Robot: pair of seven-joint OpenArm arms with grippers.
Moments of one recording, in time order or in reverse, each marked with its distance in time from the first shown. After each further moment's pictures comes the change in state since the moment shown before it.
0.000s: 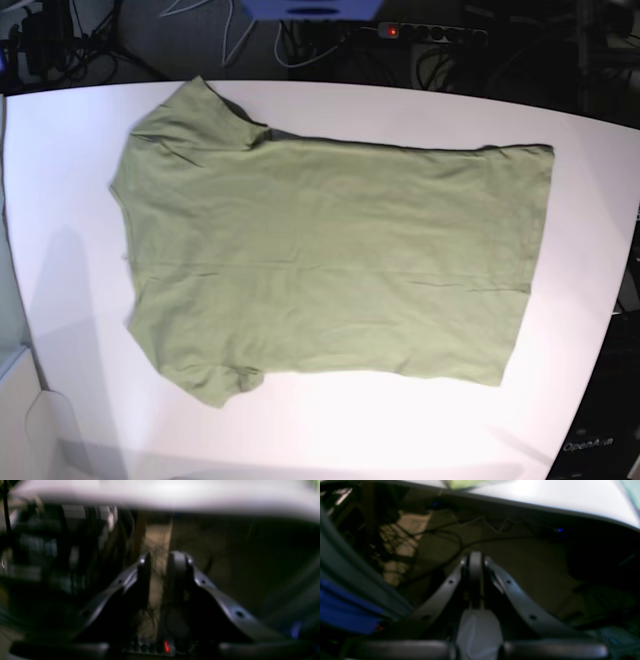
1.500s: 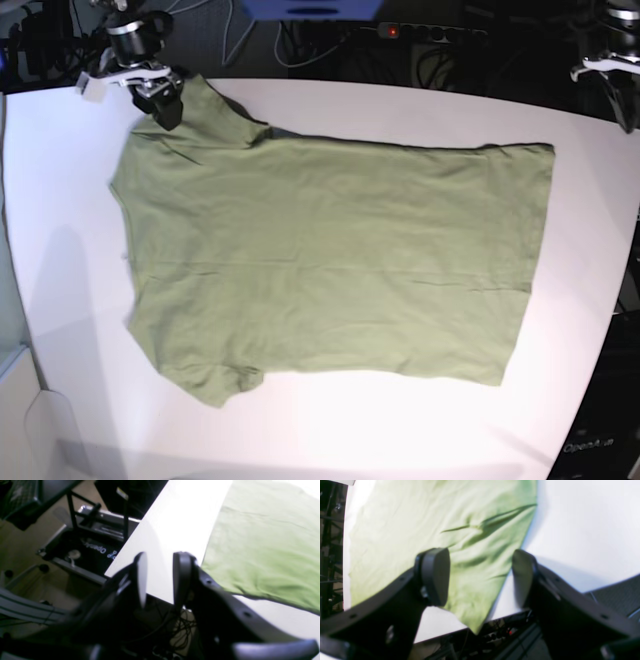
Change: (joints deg) left arm -13.7 5.8 -50.6 45.2 -11.2 -21.8 77.2; right arm 12.9 6.4 -2.7 36.1 59.2 7.2 -70.9
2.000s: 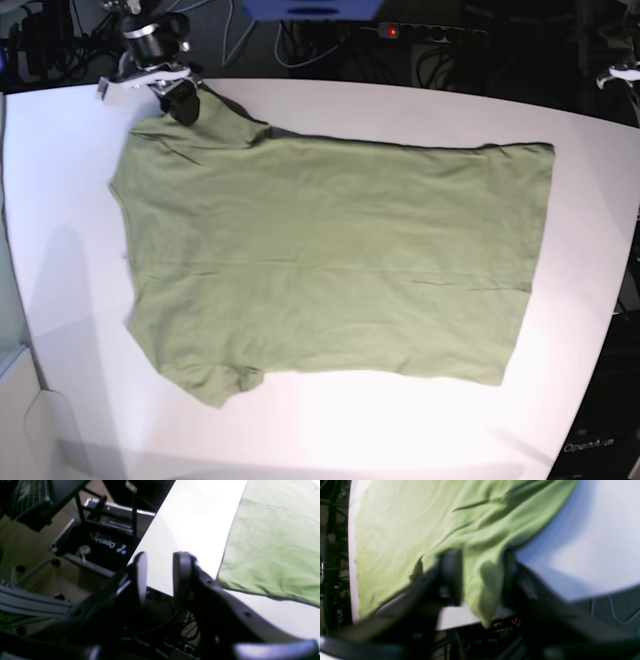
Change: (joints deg) left arm -11.1 1.2 -15.3 -0.1 0.5 -14.0 15.6; right arm 1.6 0.1 -4.0 -0.2 0.0 -0.2 -1.4
